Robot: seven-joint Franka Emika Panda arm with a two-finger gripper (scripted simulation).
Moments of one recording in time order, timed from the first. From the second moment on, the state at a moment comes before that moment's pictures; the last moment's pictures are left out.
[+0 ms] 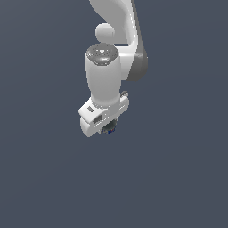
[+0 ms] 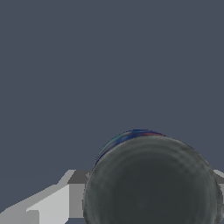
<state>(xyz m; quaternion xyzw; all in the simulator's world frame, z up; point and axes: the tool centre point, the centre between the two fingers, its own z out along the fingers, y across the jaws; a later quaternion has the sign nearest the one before) 0.043 -0.026 0.207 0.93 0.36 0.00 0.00</state>
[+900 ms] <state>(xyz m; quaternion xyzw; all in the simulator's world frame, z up) 0.024 0.036 0.393 0.93 0.36 0.00 0.00</state>
